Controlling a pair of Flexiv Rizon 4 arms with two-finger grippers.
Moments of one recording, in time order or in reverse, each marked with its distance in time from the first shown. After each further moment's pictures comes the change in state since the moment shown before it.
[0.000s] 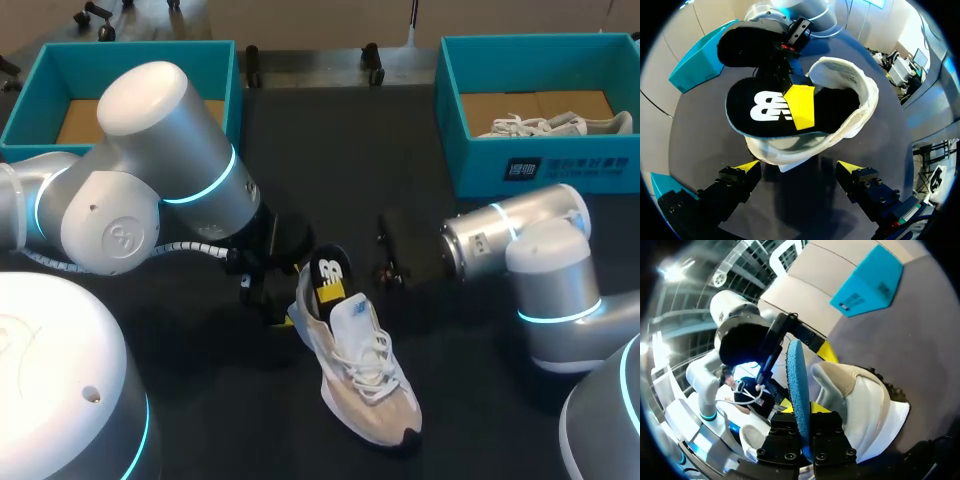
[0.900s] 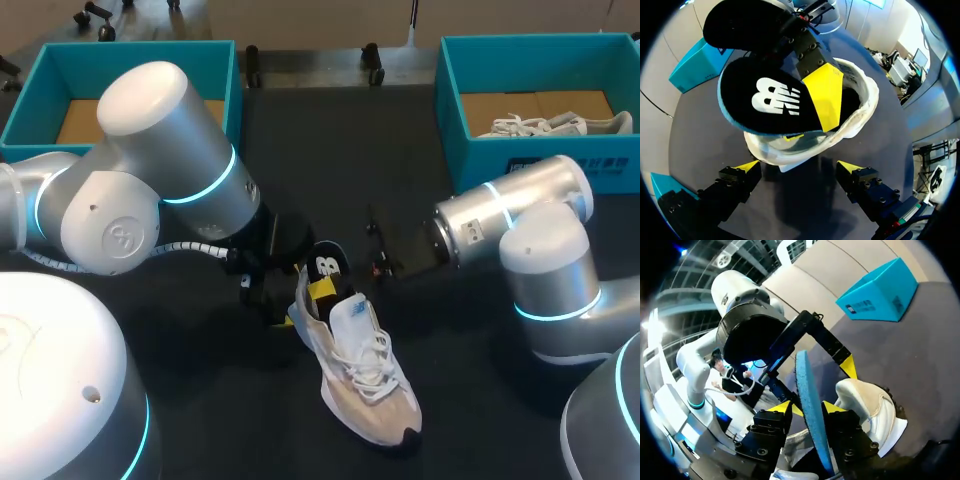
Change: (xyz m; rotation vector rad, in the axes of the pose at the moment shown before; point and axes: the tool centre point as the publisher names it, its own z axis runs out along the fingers) left arm 0.000 0.000 0.000 0.000 0.000 0.000; right arm 0.020 0.012 0.006 0.065 -0.096 -0.162
